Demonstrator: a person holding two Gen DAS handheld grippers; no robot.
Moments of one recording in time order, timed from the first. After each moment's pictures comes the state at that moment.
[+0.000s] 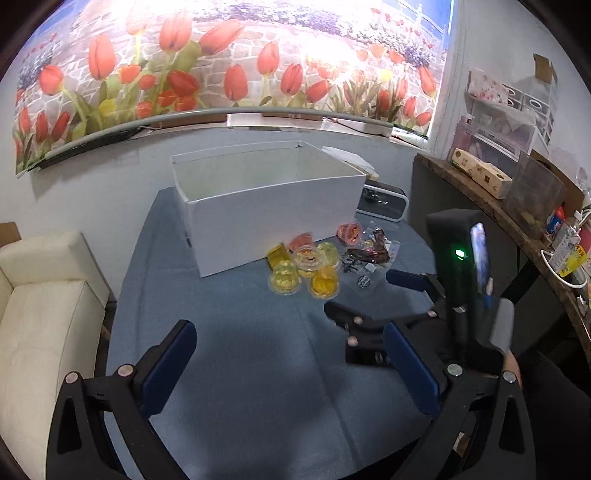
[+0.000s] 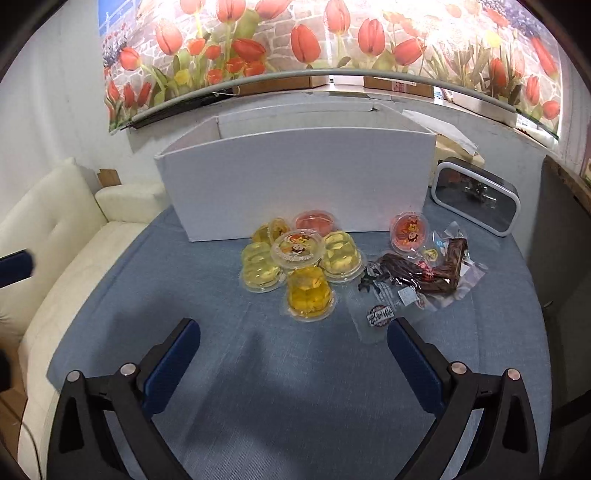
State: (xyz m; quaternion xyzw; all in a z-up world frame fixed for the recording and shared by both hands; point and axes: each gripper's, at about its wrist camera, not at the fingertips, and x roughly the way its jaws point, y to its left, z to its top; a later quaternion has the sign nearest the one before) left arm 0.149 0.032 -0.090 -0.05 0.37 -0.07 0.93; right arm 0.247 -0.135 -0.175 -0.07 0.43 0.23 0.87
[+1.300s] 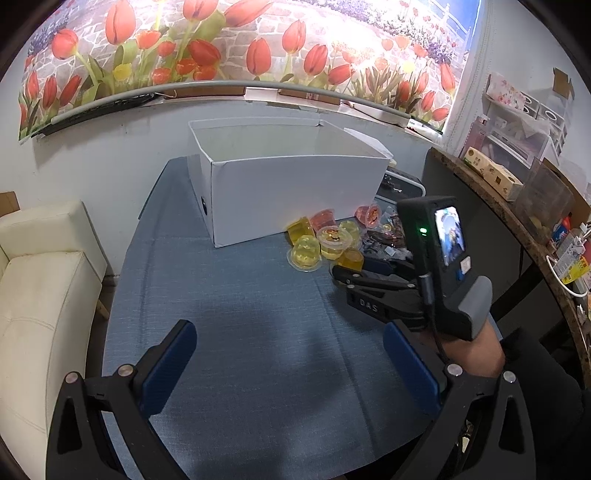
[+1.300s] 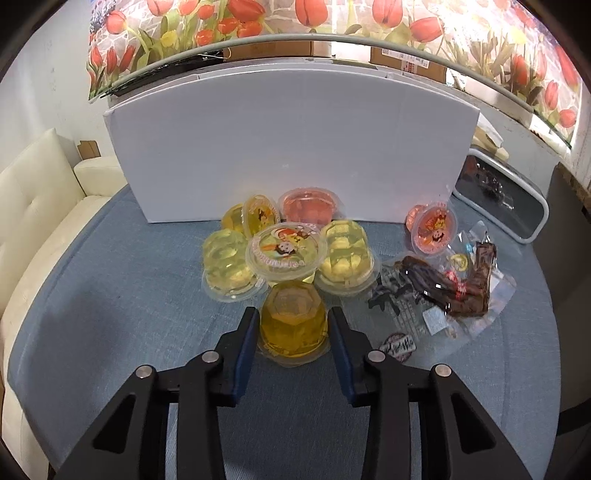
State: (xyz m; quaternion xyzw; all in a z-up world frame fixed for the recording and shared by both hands) left arm 0.158 0.060 -0.115 -0.08 0.40 -0.06 0.91; right arm 0.277 -0.119 -0.215 -0.11 0.46 0.21 0.86
